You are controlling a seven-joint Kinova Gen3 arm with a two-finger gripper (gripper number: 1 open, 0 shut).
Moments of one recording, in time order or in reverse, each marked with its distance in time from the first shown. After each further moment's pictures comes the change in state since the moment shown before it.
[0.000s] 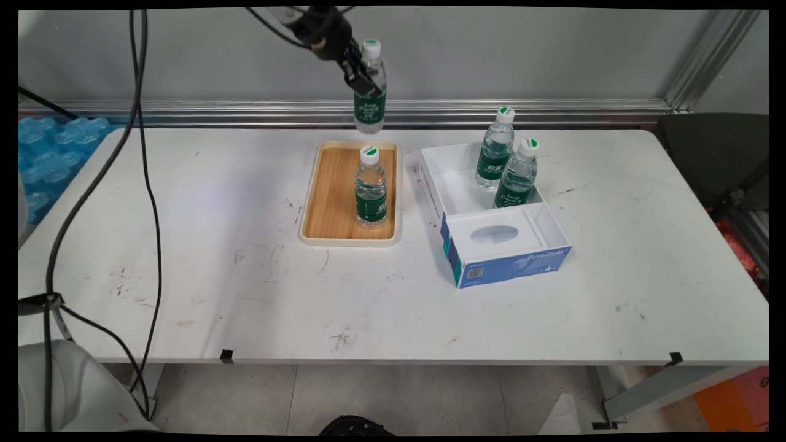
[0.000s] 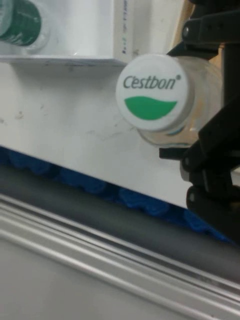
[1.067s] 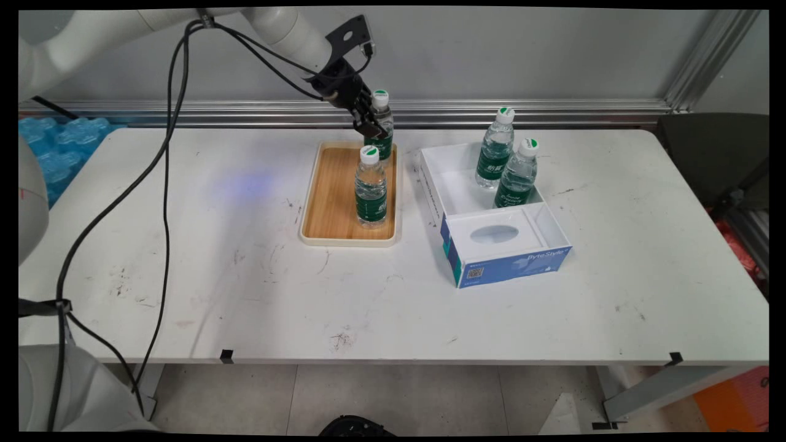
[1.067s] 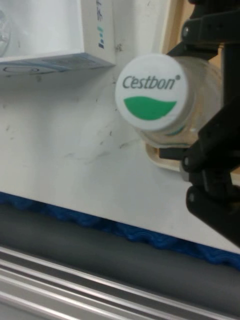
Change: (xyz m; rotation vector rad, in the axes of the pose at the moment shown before) arm -0.041 -0.005 0.089 -0.081 0.011 0.059
